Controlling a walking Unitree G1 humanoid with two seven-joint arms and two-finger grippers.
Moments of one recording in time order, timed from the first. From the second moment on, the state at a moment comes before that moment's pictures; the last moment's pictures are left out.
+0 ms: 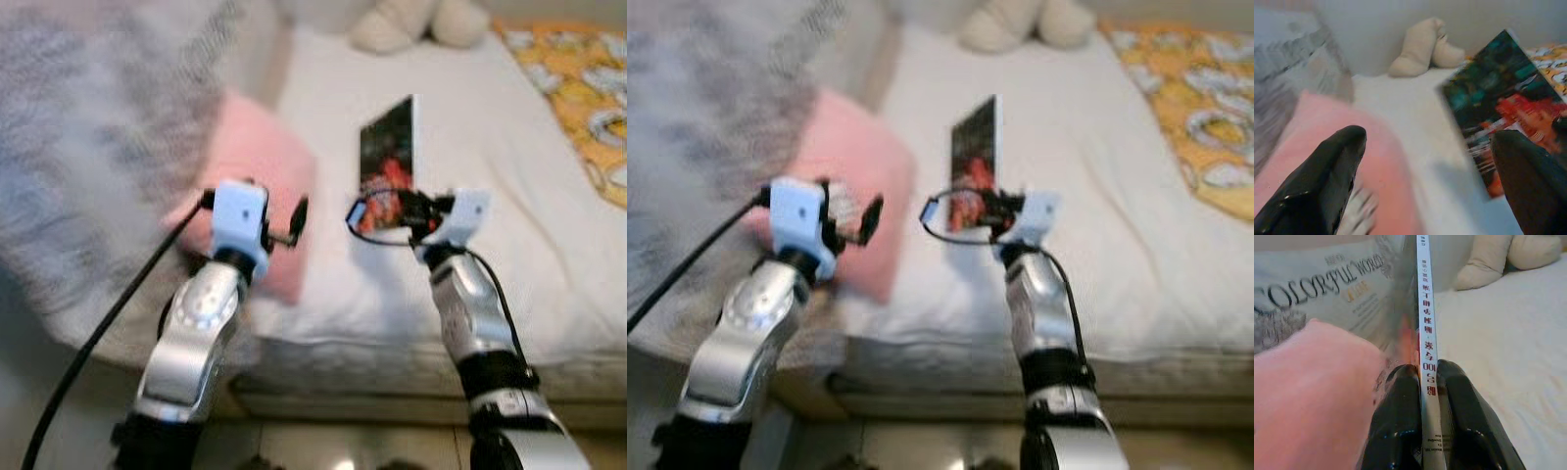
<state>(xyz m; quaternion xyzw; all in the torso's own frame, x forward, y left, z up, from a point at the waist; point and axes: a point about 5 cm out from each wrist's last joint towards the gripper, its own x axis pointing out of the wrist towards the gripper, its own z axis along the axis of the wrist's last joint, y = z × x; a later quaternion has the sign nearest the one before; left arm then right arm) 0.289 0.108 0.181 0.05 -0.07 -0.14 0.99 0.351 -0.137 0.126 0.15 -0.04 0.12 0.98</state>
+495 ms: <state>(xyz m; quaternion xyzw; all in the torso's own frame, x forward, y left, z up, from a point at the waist) 0.300 0.153 0.206 0.09 -0.09 -0.09 0.99 0.377 -0.076 0.130 0.26 0.05 0.20 0.94</state>
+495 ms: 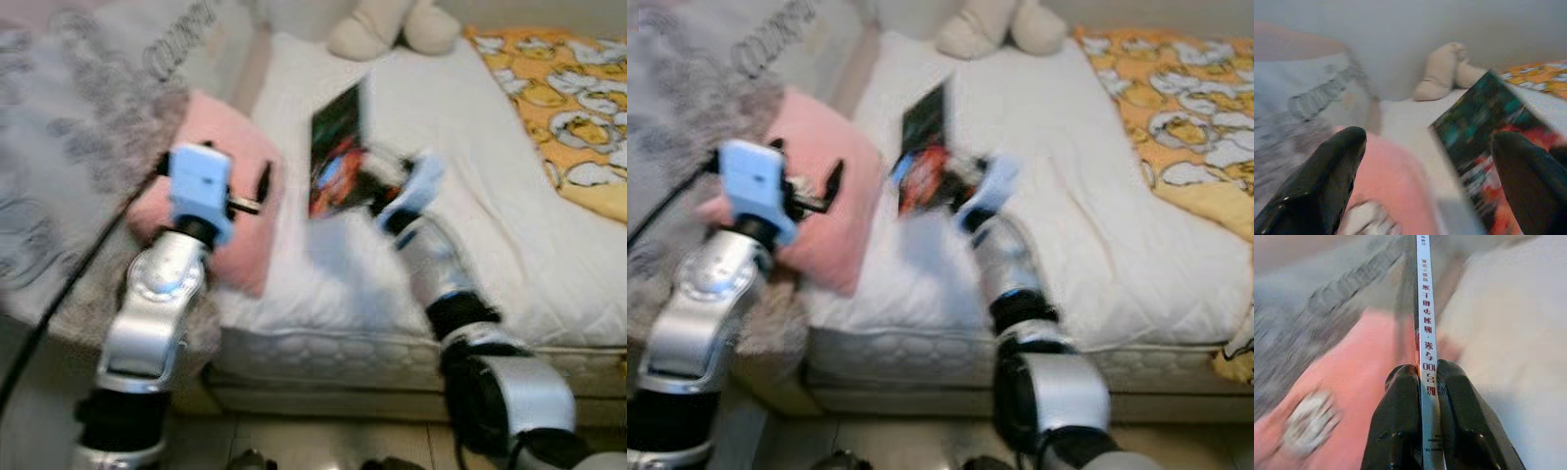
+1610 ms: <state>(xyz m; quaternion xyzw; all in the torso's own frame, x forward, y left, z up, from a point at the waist) 0.237 0.135 0.160 0.02 0.00 -0.10 1.00 0.266 -0.141 0.125 0.00 -0.10 0.03 0.99</state>
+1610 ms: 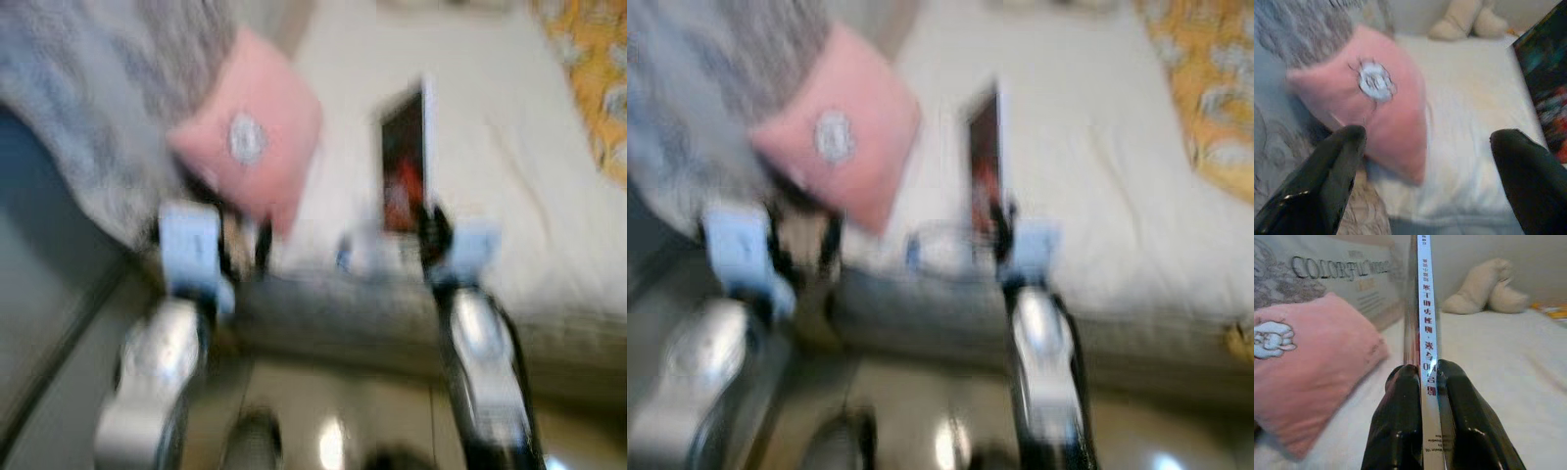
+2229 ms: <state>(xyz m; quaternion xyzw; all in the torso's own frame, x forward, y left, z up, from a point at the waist) 0.215 0.177 0.095 0.05 0.01 0.00 1.00 0.191 -0.197 0.091 -0.11 0.03 0.01 0.99</state>
